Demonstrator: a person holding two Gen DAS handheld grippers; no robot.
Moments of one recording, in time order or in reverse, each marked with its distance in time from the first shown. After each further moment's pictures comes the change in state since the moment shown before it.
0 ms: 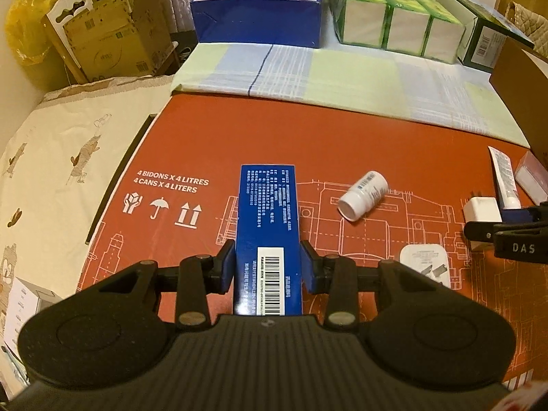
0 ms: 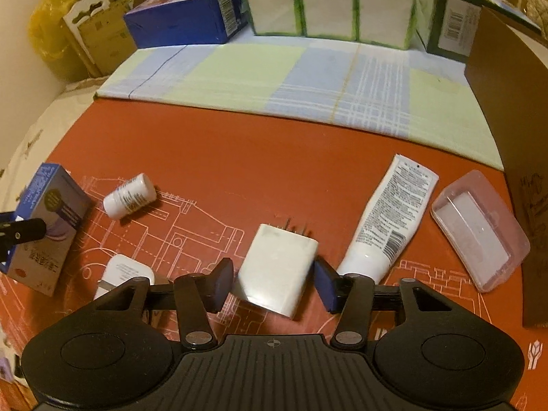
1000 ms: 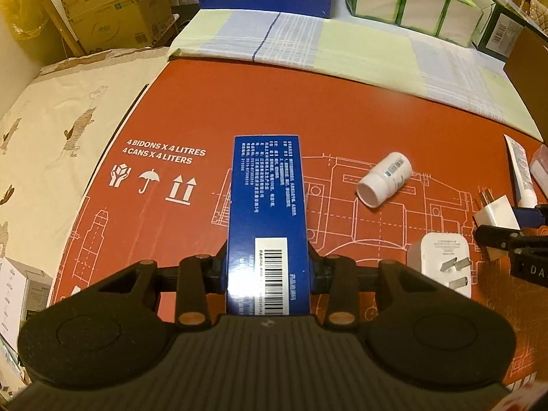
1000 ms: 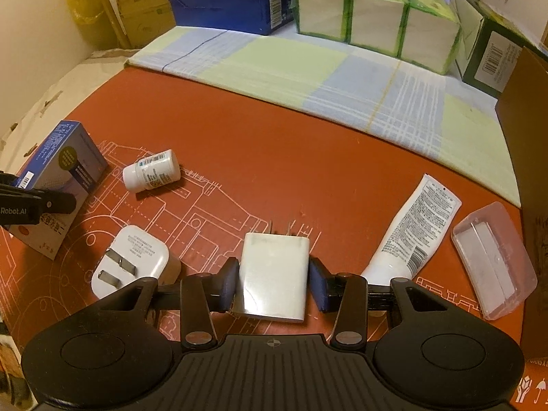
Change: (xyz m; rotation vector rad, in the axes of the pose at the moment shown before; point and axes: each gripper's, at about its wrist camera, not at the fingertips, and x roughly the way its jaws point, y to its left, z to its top) left arm 0.027 0.005 -0.005 -0.034 0.083 -0.006; right arm 0.003 0.018 -0.008 -0.155 0.006 0.016
